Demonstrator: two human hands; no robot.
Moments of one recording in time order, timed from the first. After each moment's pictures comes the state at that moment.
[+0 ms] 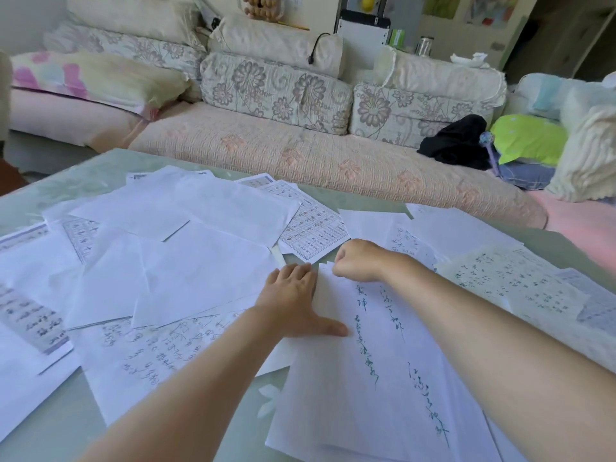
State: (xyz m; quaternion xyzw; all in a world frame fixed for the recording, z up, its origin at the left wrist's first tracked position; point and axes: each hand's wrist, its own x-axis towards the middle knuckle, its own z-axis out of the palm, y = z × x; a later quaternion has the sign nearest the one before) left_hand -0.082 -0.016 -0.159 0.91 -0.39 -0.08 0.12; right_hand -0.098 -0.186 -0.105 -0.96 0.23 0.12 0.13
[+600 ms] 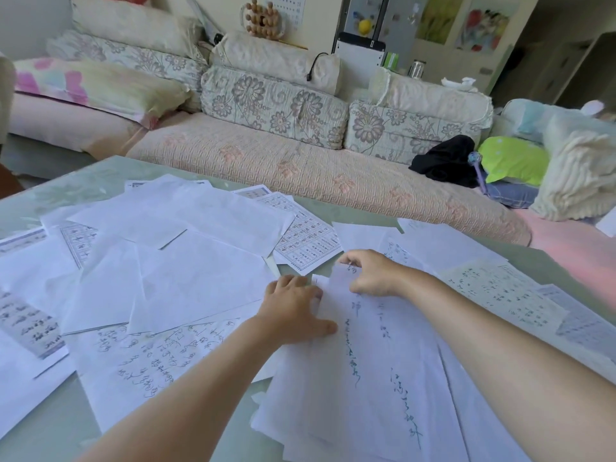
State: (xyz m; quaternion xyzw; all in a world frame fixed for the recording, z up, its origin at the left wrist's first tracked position) left_hand -0.084 -0.025 -0.162 0.90 -0.38 -0.07 0.20; right_hand -0.132 -0.206 -0.089 -0.95 0.17 0.08 0.27
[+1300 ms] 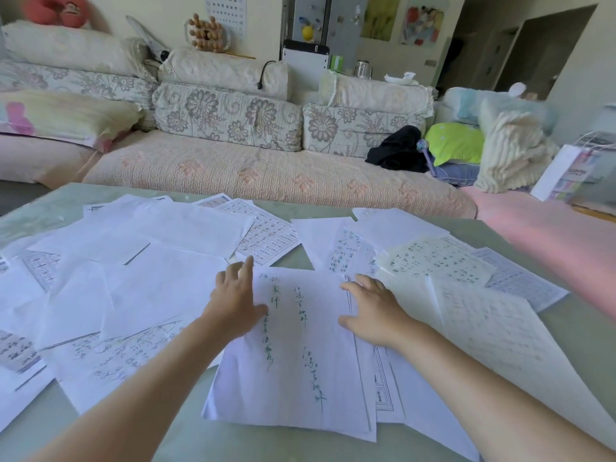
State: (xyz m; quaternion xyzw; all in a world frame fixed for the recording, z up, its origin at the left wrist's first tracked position) left_hand -0.104 0.008 -0.141 0.92 -0.32 -0.04 0.22; right_hand -0.267 -0.198 -0.119 -0.97 0.23 0.02 0.12
